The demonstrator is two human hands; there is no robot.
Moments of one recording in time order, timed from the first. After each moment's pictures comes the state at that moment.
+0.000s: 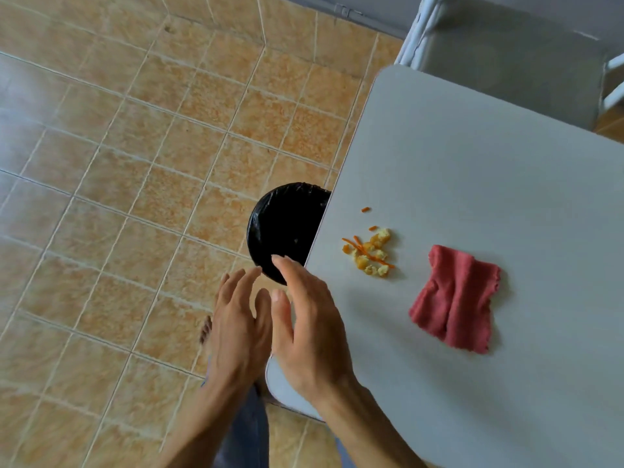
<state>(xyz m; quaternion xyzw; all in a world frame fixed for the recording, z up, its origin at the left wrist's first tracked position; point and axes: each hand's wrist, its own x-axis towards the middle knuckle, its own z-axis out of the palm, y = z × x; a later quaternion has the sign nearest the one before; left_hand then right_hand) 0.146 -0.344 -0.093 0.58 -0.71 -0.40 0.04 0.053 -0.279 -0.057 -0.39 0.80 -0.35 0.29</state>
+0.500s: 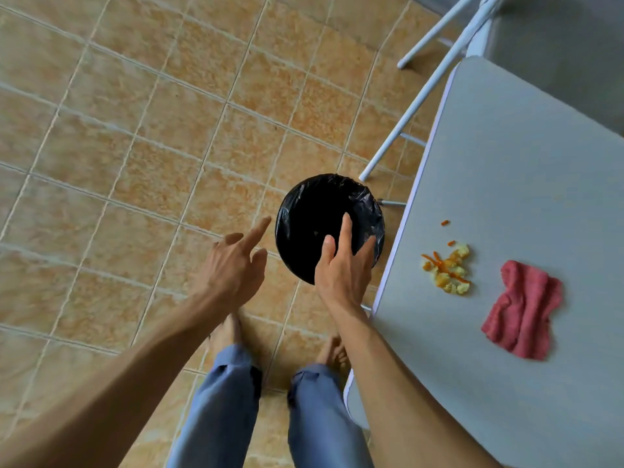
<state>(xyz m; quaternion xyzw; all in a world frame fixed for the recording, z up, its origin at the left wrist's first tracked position) 0.202 -0.528 -0.190 0.43 -0.80 -0.40 -0.10 0.070 -0.402 -0.197 -0.11 0.94 -0.13 0.28</state>
